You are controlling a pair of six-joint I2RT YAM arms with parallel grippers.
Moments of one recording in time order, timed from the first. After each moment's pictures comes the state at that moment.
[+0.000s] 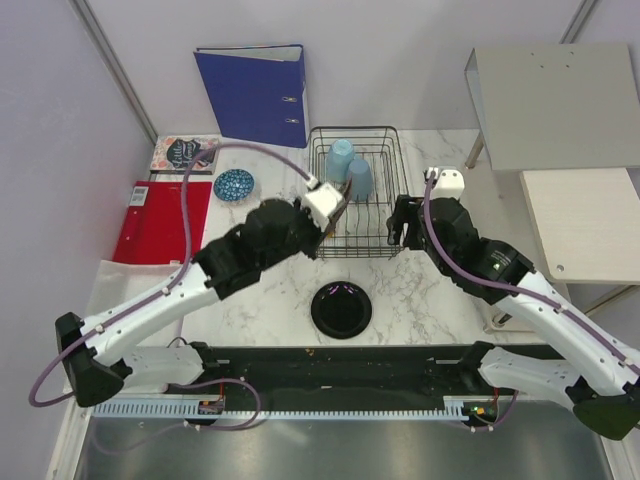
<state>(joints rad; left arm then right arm) -0.89 1.19 1.18 -0.30 -0.08 0.03 0.78 0.99 1.13 -0.64 0.52 0.51</state>
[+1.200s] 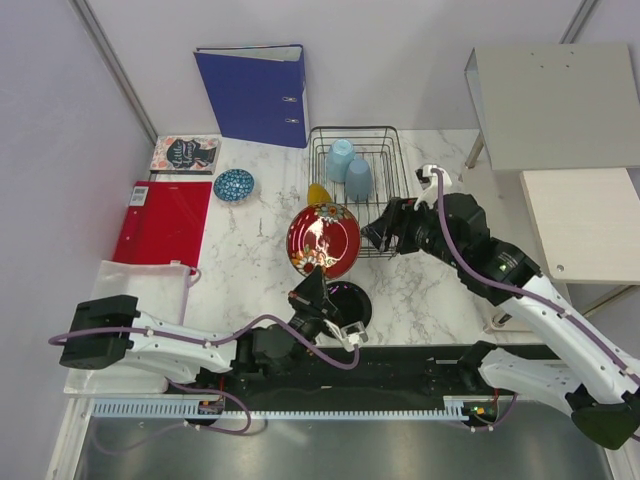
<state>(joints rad) -1.56 1.16 0.42 0.82 -0.99 1.34 0.70 0.96 1.10 -0.51 0.04 0.56</state>
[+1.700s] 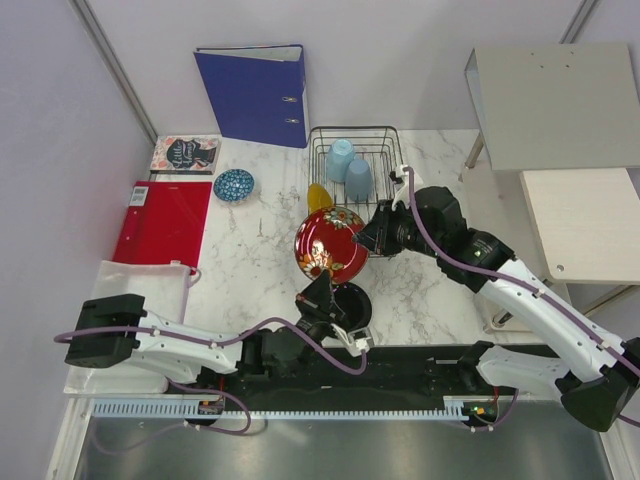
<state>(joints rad) -1.58 1.21 0.46 0.77 -0.98 1.32 0.71 1.09 1.10 -0.46 -0.12 0.58</state>
